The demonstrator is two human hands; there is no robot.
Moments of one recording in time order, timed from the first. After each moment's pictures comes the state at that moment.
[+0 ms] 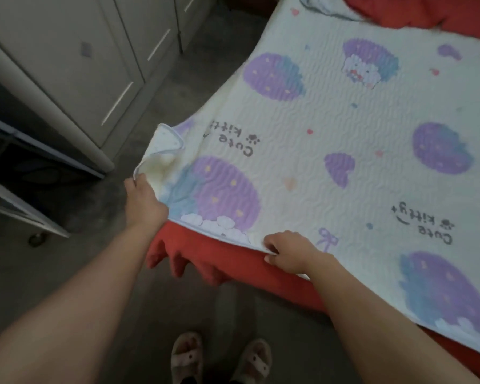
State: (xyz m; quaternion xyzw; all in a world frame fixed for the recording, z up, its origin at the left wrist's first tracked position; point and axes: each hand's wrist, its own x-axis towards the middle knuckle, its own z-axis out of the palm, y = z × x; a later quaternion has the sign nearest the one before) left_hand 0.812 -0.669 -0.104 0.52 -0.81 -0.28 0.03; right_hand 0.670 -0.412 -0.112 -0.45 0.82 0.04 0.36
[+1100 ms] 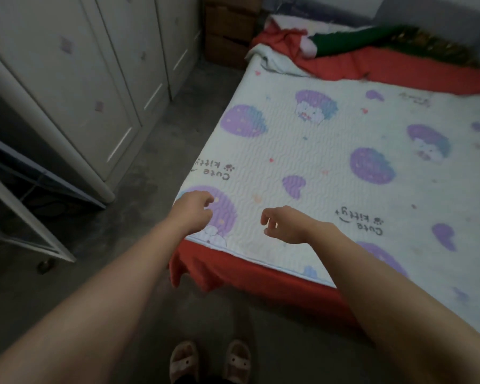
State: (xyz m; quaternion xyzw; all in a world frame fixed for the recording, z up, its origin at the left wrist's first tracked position) left_hand 0.810 -0.578 0.055 0.26 -0.90 -0.33 -0.08; right_hand 0.677 -0.378 0.063 -0.39 0.85 -0.03 0.35
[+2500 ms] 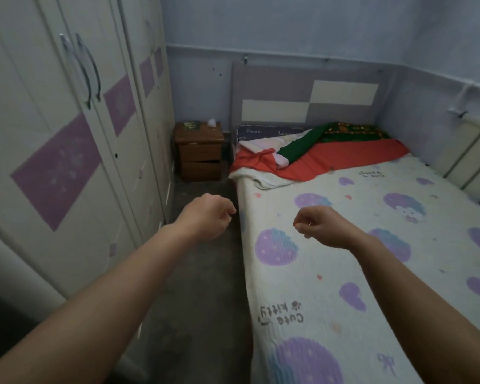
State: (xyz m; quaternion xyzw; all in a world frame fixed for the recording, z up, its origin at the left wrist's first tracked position) left_hand 0.662 -0.966 0.325 -0.04 -0.98 -0.20 0.01; right_hand 0.591 -0.693 0.308 -0.23 0.94 -0.25 0.09
